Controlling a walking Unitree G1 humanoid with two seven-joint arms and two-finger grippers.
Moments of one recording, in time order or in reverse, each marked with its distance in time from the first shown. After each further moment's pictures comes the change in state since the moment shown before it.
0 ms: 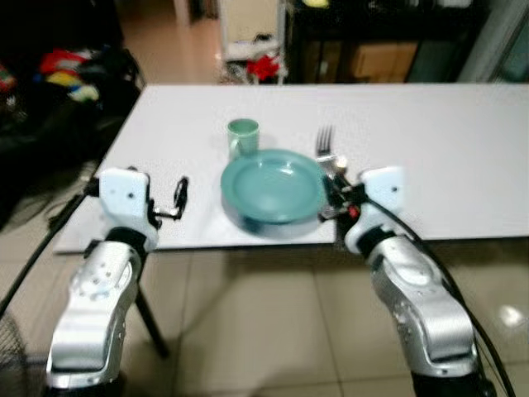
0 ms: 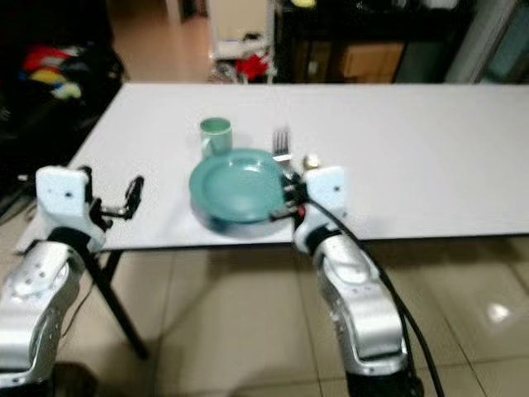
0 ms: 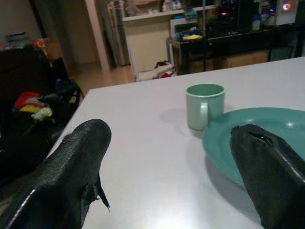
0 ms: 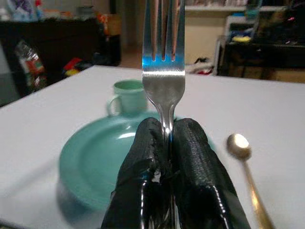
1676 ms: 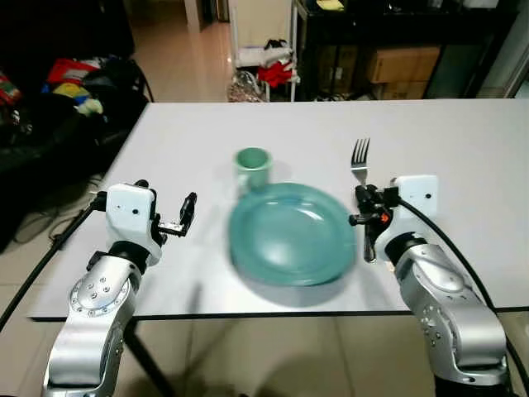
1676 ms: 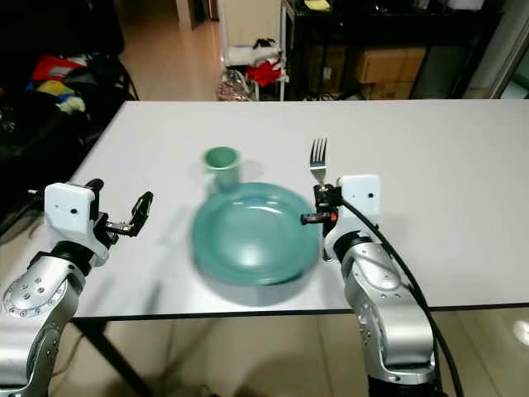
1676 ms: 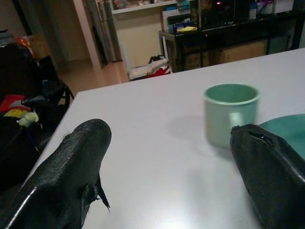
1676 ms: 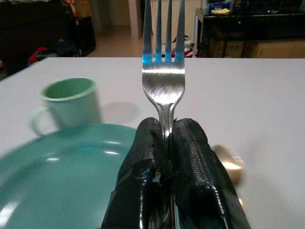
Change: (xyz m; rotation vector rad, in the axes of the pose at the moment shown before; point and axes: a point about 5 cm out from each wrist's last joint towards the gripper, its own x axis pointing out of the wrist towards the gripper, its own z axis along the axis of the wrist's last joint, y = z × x) left arm -0.011 -0.004 -0.013 0.003 0.025 -0.084; right arm -0.015 -0.030 -0.011 0.049 0.115 -0.123
